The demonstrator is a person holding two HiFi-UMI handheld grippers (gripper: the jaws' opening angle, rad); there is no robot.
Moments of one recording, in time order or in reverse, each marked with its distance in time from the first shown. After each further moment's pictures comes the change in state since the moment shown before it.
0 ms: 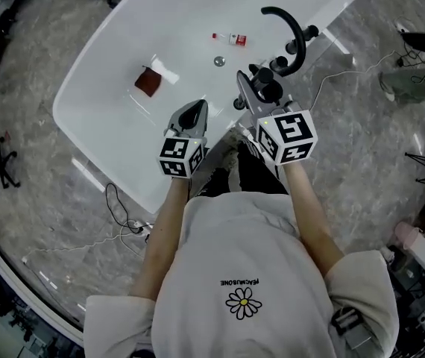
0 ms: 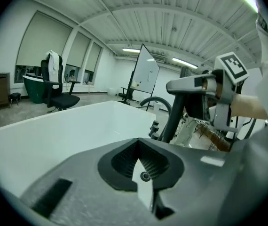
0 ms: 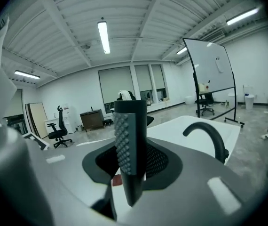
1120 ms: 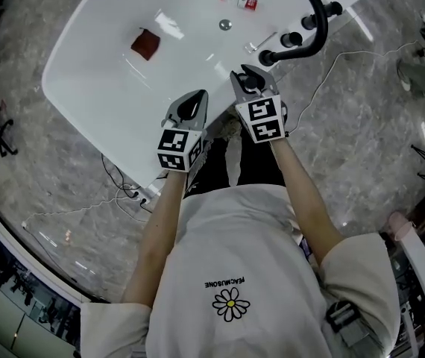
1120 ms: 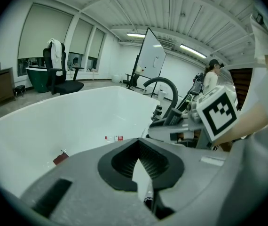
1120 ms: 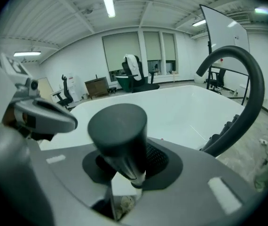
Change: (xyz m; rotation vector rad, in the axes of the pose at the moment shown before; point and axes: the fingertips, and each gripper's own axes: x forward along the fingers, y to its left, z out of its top) left arm 0.009 -0.005 -0.060 -0.050 0.161 0.044; right arm 0.044 -0.014 -0.187 -0.115 0.386 0.034
